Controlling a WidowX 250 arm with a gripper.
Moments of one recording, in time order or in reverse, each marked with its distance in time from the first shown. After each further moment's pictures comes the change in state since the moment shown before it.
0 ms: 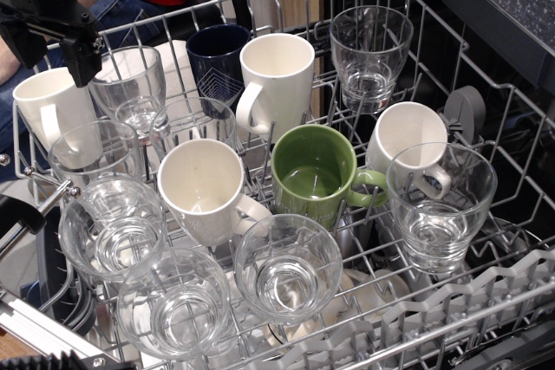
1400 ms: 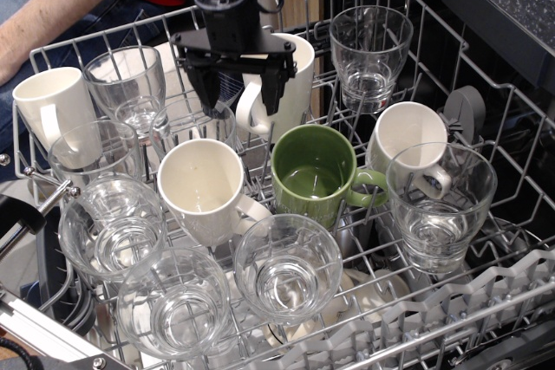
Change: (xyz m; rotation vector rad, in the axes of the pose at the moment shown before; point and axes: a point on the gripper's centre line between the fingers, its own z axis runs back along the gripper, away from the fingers) arm 0.051 -0.147 -0.035 -0.110 -0.007 0.194
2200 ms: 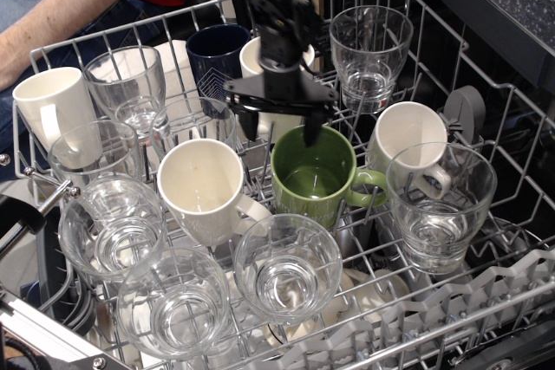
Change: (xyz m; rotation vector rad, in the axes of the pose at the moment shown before) arm 0.024 -0.027 -0.069 0.091 -0.077 0.079
